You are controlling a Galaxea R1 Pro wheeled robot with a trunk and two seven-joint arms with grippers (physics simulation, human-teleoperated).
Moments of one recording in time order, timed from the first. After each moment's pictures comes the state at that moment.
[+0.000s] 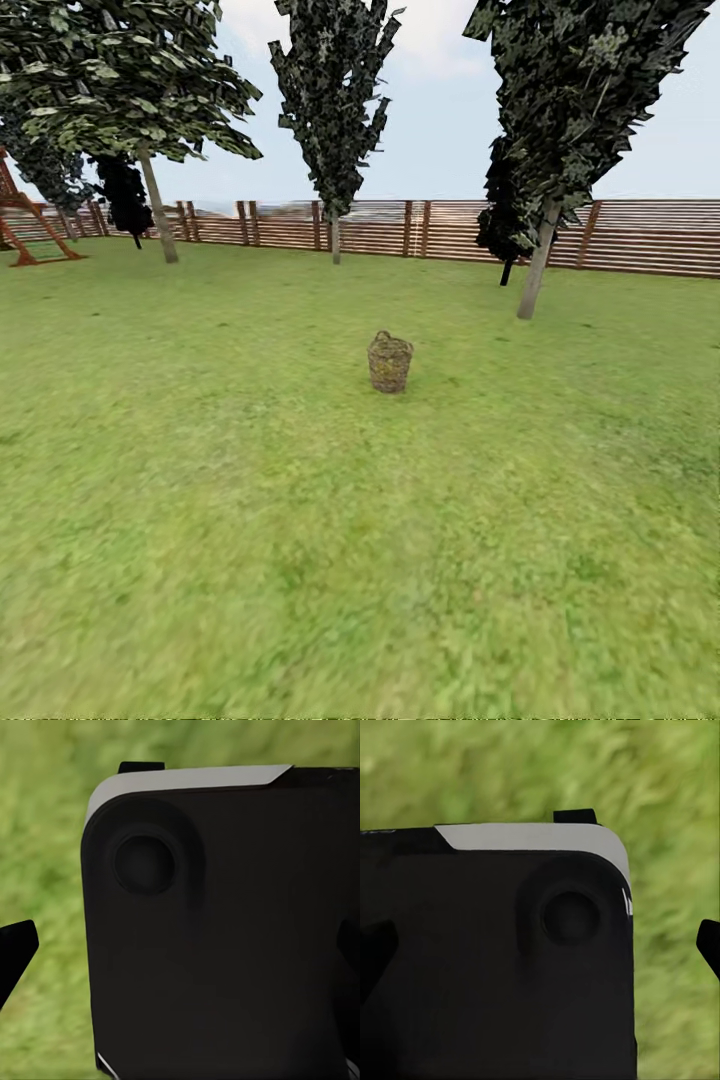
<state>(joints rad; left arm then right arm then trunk) 0.00 -0.02 0.01 -0.16 0.01 0.00 -0.01 -0.06 -0.01 -0.09 -0.08 0.01 -0.11 0.06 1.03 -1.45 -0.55</state>
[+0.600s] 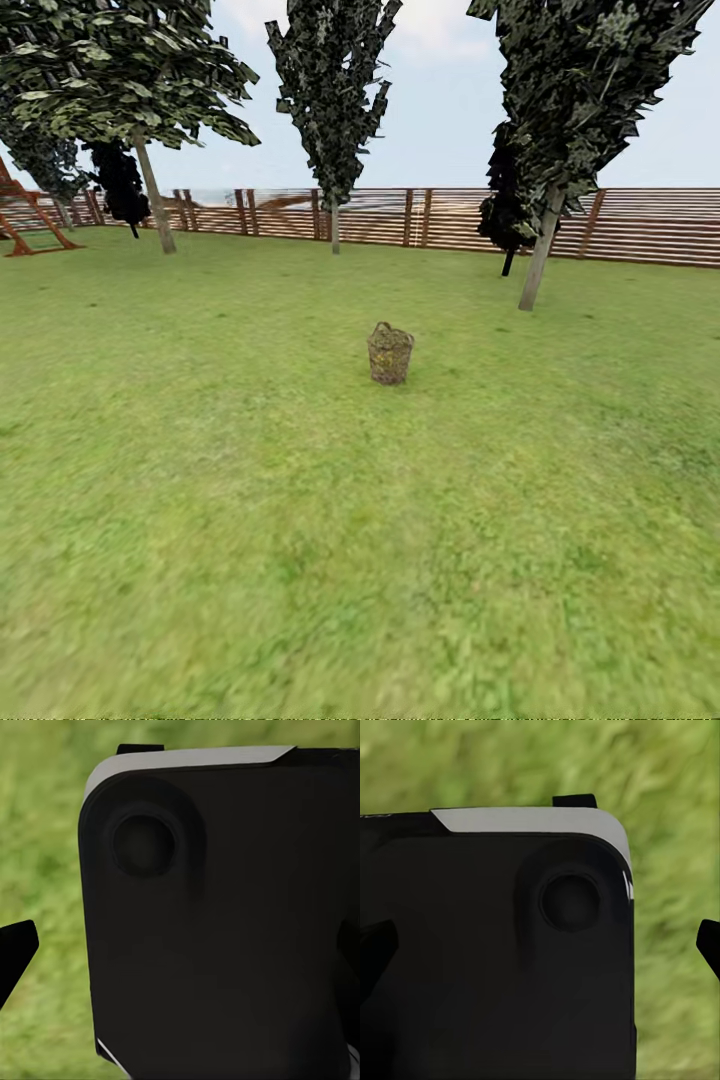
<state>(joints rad) 0.00 -0.02 0.01 -0.16 0.01 0.00 -0.01 -0.06 -0.01 -0.09 -0.08 0.01 -0.11 0.06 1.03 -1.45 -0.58</state>
